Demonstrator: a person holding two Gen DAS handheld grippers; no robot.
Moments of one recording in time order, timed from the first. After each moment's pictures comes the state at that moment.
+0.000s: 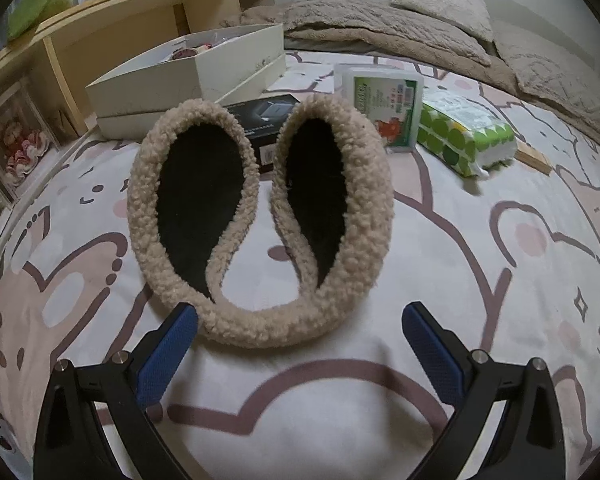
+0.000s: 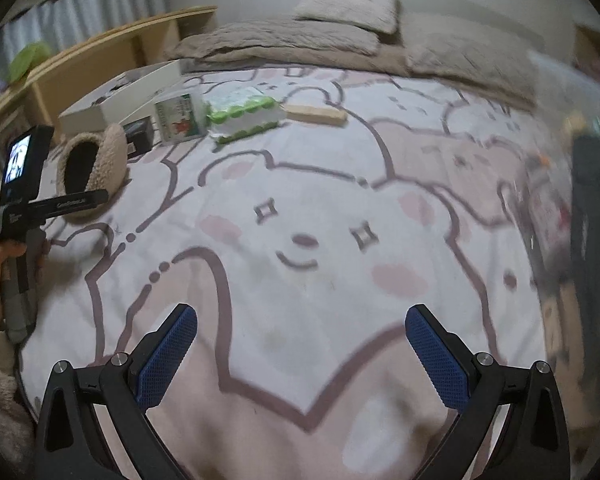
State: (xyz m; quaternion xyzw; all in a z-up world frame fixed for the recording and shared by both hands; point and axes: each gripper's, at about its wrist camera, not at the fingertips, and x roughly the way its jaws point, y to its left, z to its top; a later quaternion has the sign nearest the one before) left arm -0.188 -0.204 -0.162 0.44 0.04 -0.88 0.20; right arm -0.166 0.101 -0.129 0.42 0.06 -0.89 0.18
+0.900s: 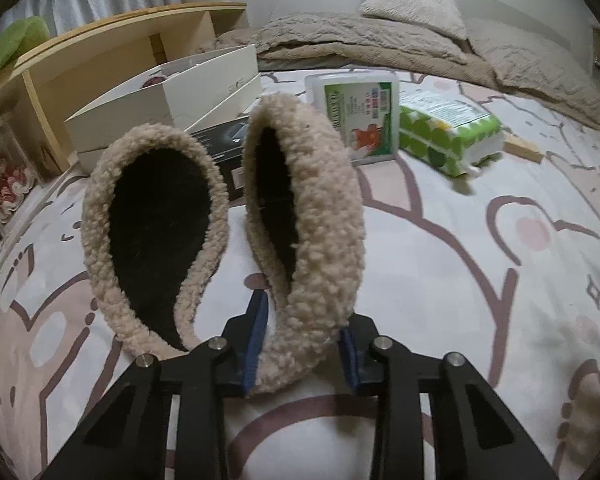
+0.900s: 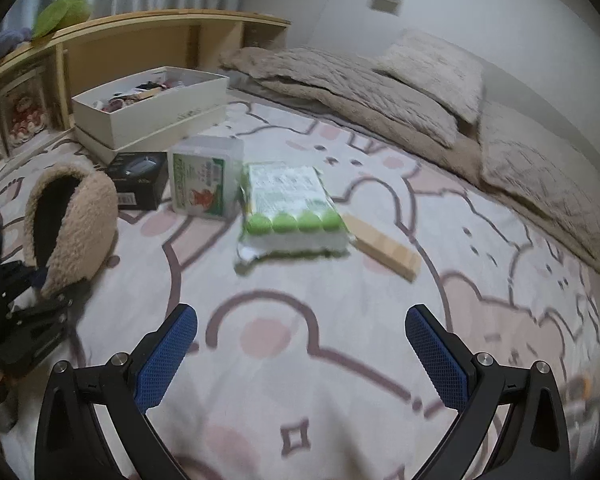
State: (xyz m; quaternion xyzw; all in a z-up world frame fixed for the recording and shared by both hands) left arm -0.206 -0.200 -0.172 0.41 0.00 -0.90 0.16; right arm -0.300 -0.024 -0.100 0.33 0.18 -0.89 0.25
